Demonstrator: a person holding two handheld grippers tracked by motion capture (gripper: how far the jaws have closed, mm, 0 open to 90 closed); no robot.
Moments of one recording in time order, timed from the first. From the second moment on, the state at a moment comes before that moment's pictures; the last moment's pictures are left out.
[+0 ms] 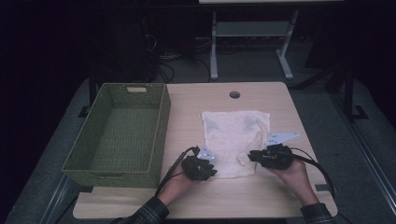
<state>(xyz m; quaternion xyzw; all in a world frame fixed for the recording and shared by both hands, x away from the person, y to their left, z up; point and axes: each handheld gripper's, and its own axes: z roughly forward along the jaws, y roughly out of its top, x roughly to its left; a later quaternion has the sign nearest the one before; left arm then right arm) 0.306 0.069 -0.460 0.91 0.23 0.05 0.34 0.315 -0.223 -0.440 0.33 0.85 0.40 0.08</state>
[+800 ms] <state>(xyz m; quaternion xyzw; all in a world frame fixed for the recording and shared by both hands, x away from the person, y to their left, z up) 0.307 0.069 -0.460 0.91 0.23 0.05 0.34 0.317 -0.198 -0.466 0.33 0.86 0.38 0.09</state>
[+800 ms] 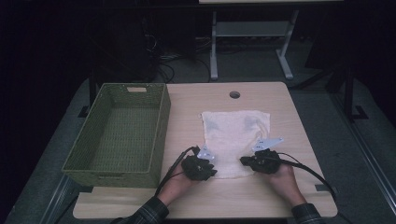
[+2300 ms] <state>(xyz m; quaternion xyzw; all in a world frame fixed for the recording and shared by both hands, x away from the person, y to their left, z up) 0.277 0.098 -0.446 0.92 0.23 0.06 0.31 0.246 -0.316 -0.457 0.36 0.86 0.36 0.09</state>
